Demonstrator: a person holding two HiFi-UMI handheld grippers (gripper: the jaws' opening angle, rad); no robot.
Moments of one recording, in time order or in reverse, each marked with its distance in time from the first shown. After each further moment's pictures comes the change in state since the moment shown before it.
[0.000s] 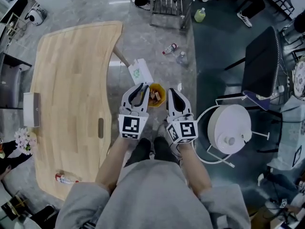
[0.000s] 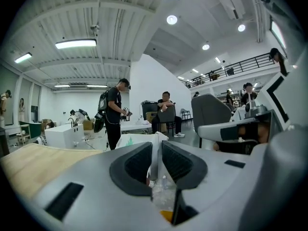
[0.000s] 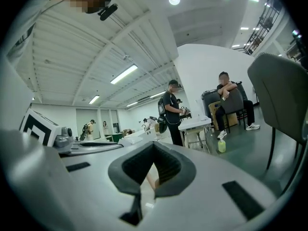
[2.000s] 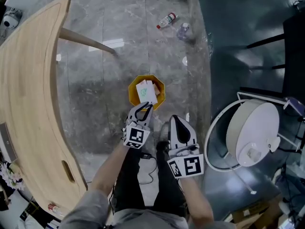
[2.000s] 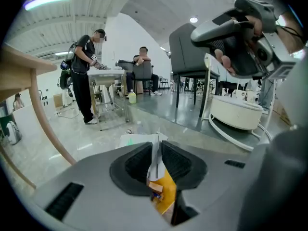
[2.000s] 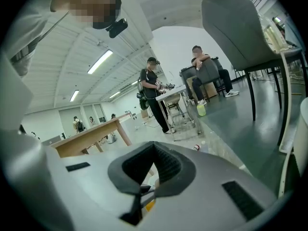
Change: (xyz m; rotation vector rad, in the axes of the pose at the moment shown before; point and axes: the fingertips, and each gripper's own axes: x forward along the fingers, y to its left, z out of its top) left arm 0.117 -0.098 -0.435 0.070 0.356 -0.296; right arm -0.008 -0.119 -0.262 0.183 0.166 -0.150
